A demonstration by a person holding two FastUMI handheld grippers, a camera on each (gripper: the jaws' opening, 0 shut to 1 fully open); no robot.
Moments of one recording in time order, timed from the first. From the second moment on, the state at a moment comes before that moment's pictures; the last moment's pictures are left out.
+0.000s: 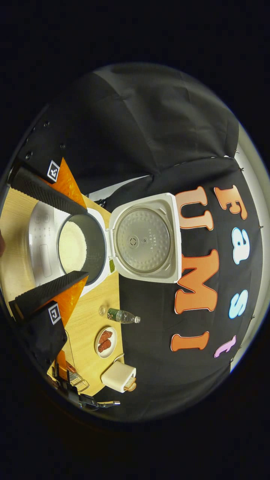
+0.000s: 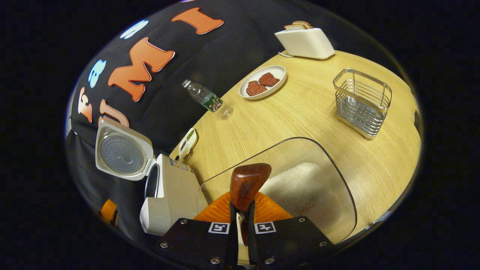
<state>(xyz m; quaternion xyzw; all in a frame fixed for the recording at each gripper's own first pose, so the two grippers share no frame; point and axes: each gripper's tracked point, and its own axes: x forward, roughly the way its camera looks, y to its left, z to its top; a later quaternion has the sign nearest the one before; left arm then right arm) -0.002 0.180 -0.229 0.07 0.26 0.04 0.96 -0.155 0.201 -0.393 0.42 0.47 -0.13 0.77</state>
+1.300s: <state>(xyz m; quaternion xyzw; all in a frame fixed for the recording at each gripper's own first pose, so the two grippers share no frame) -0.016 0.125 -0.179 0.06 0.19 0.05 0.98 -0.084 0.112 -0.278 0.67 0.31 -0.01 0.68</state>
